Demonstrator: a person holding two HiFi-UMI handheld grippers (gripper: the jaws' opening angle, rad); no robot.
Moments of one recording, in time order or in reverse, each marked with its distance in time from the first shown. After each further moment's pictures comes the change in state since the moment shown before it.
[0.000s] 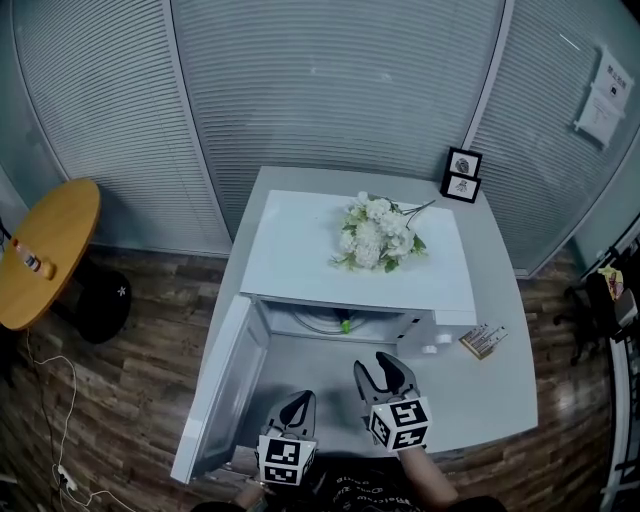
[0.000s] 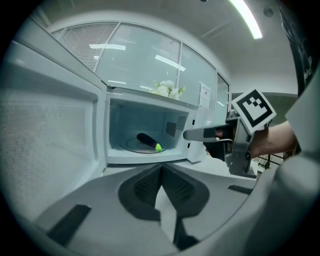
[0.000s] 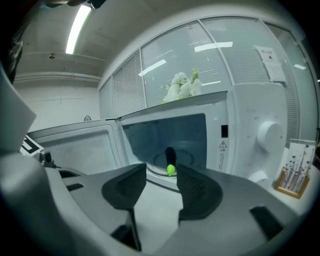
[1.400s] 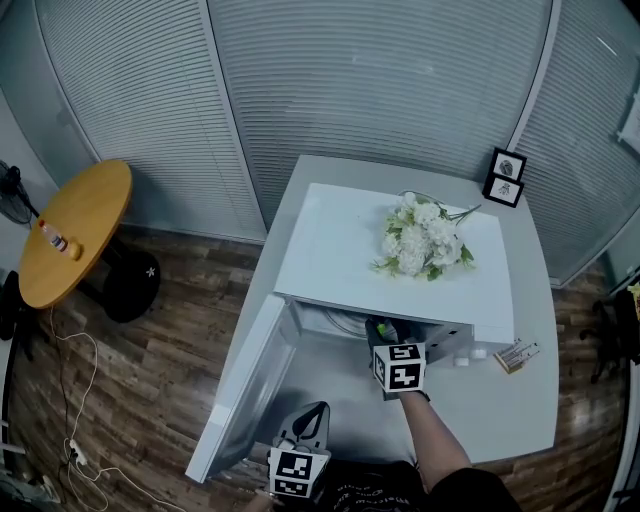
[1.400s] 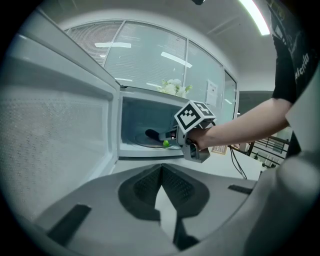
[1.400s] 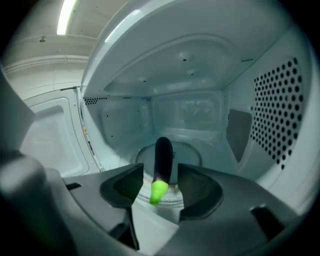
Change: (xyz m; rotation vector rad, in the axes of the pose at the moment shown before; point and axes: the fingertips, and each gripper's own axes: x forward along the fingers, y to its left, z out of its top) left arm -0.021 0.014 -0.013 -0.033 0.042 0.072; right arm 0.138 -0.028 -0.010 -0.060 0.181 -0.033
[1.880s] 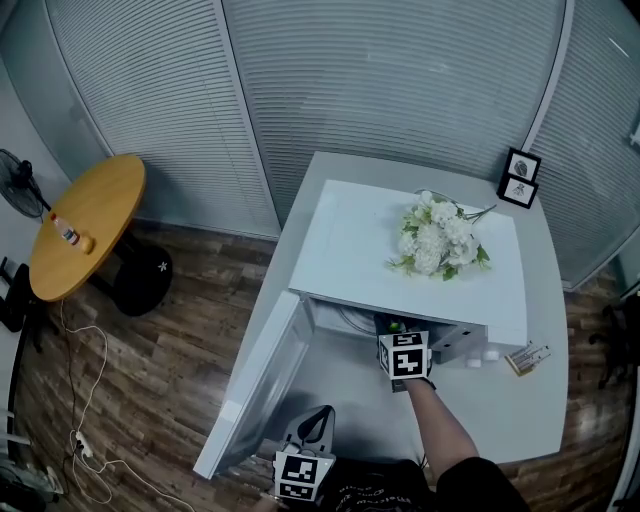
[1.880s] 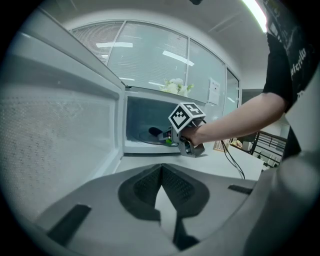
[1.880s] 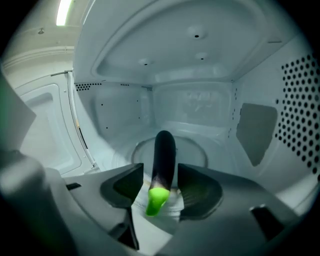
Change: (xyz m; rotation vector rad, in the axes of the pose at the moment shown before) left arm -0.013 0.005 -0.009 -0.008 0.014 0.035; right arm 0.027 0.002 -0.005 -0.051 0.075 -0.006
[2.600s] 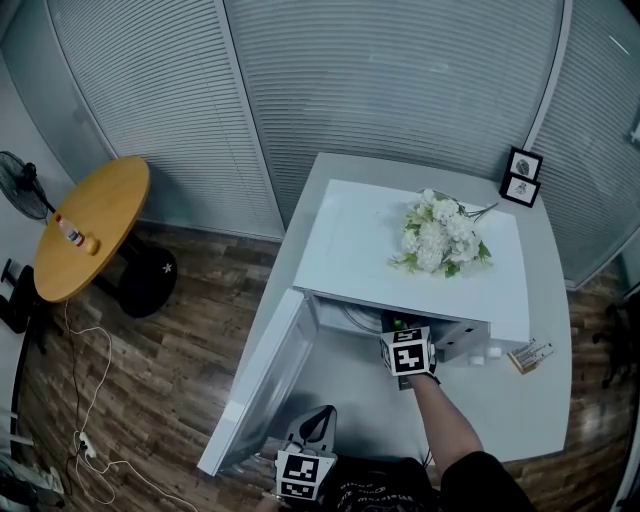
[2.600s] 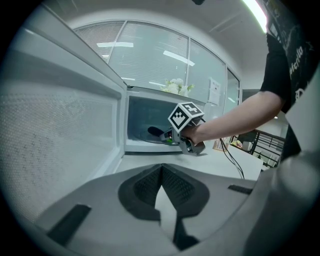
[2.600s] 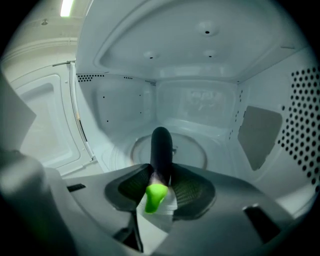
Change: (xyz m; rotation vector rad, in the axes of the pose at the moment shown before) left arm -0.005 0.002 -0.004 -0.004 0.001 0.002; right arm 0.002 0.000 -0.004 -0.058 0.045 -0.010
